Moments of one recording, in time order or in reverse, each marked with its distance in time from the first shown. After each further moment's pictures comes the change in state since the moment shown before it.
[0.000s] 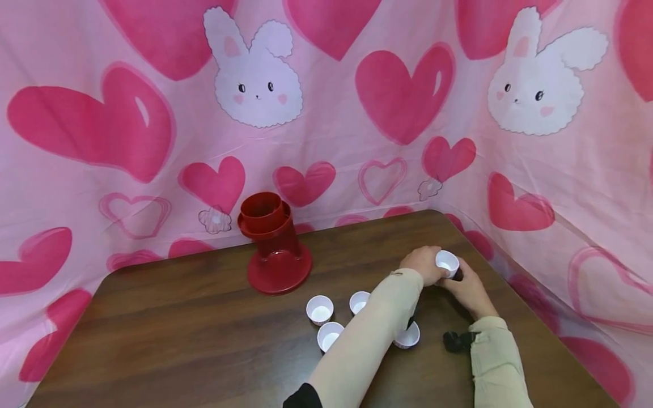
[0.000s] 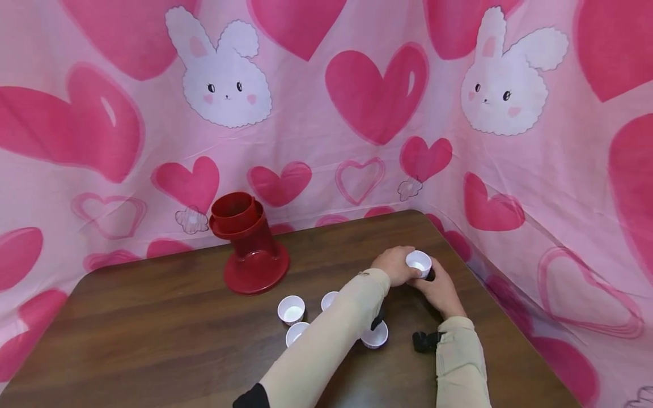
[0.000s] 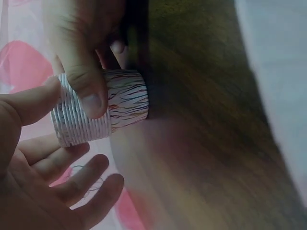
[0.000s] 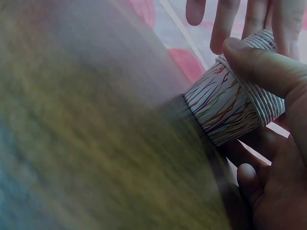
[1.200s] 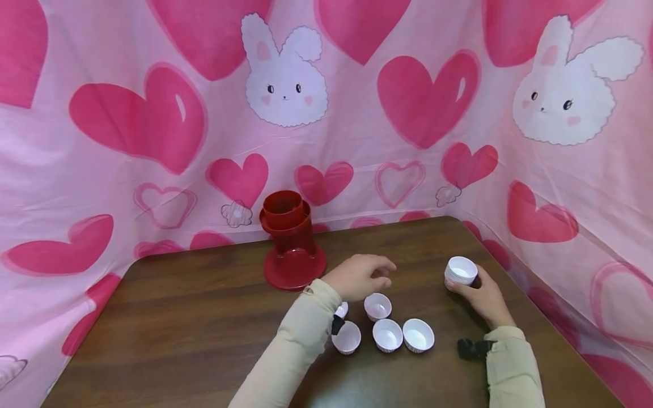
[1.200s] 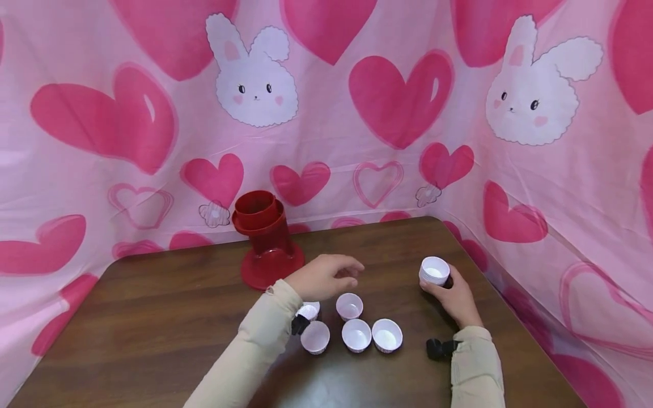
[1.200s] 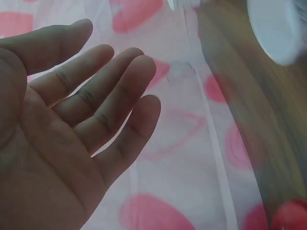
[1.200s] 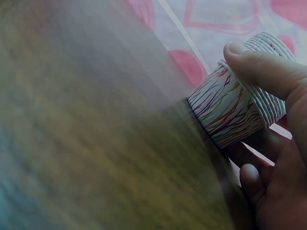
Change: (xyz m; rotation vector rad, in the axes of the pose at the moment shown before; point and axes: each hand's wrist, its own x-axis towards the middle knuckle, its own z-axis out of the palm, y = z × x) left_hand -0.125 -0.097 -0.121 -0.116 -0.114 0.255; right_hand -0.005 -0.004 0.001 -0.105 0.014 0.059
